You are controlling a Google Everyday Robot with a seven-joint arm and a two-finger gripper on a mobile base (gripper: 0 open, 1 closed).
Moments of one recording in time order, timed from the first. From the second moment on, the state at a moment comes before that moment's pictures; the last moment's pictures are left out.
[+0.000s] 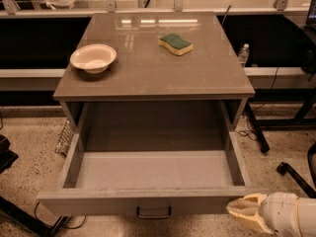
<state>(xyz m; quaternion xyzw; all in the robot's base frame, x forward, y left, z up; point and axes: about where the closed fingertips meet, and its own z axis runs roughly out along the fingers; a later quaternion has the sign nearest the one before) 0.335 -0.206 0.650 -0.44 0.79 0.24 0.36</state>
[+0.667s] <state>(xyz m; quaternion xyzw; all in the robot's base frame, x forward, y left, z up) 0.360 -0.205 0.646 -0.45 0.78 0.24 0.37</state>
